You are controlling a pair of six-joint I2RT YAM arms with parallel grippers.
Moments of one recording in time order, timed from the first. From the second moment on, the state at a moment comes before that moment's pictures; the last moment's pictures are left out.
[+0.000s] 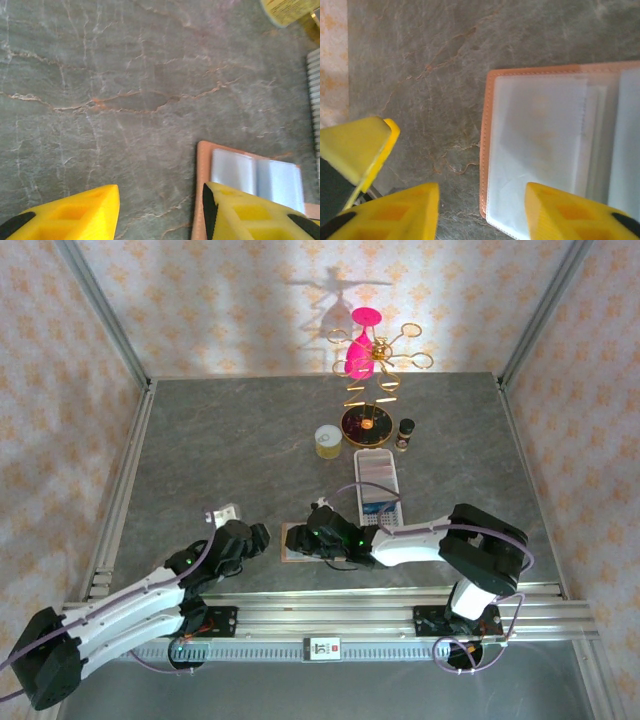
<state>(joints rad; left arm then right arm) -0.72 0.72 0.24 -0.29 -0.30 -1.03 1.10 1.65 0.73 0.22 -0.04 1.14</state>
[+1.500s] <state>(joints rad) -0.72 0.75 0.23 -0.05 -0.10 -0.90 0.50 1.25 0.62 -0.25 0.02 -1.23</state>
